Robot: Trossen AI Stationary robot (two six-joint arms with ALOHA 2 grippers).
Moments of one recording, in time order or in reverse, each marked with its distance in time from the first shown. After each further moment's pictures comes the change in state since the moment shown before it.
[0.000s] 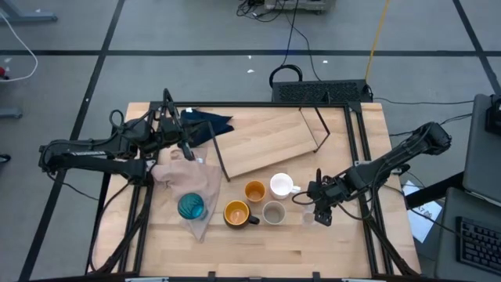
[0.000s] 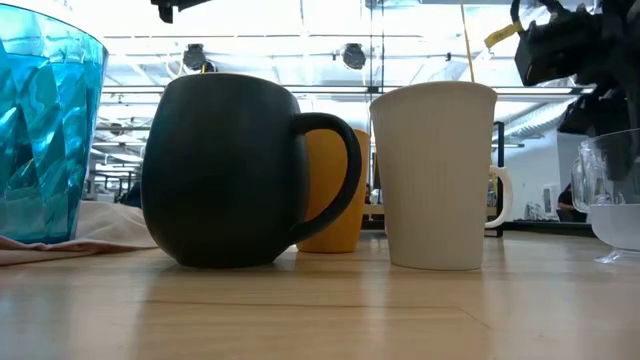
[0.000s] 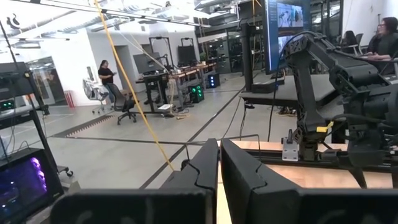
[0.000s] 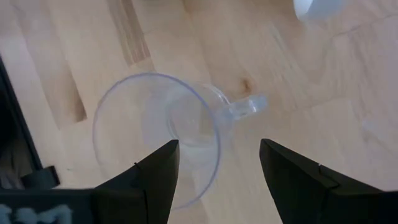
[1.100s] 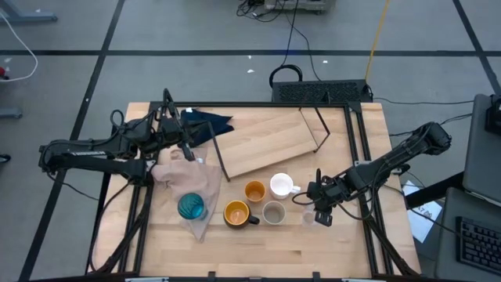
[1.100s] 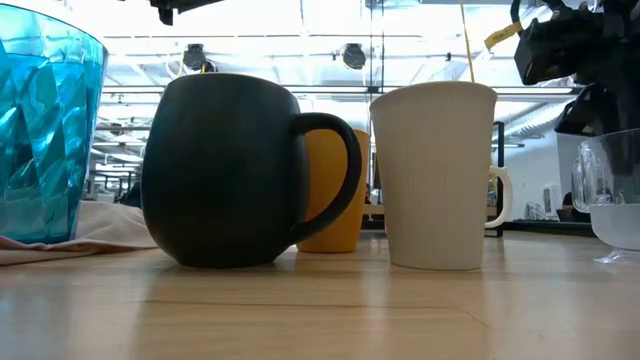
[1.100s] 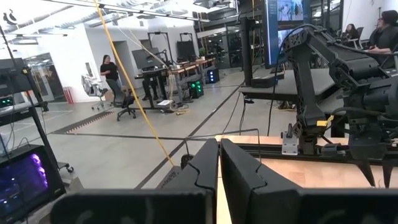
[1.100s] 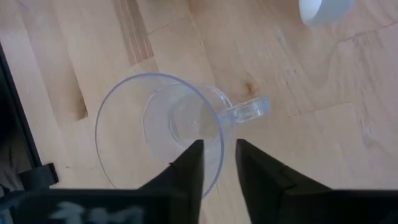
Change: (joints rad) left arm 0.000 0.000 0.000 -0.022 0.000 0.000; right arm 0.000 0.000 -0.002 0.013 0.000 -0.030
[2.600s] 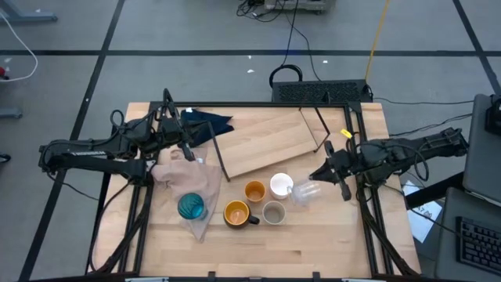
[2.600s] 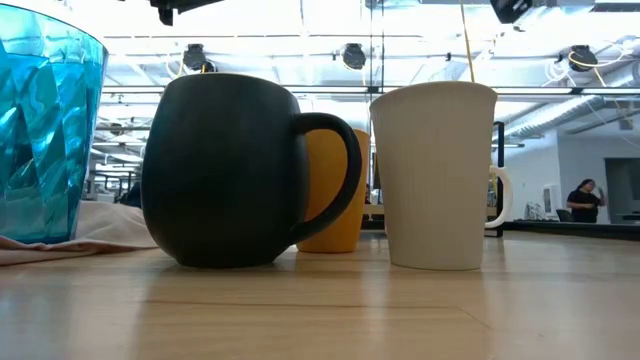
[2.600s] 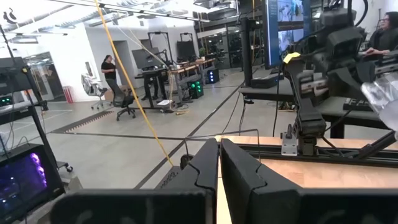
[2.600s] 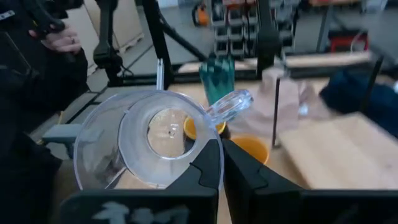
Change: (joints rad) left arm 0.000 0.000 0.000 0.001 0.000 -0.007; right arm -0.204 -0.528 0.002 0.419 0.062 -0.671
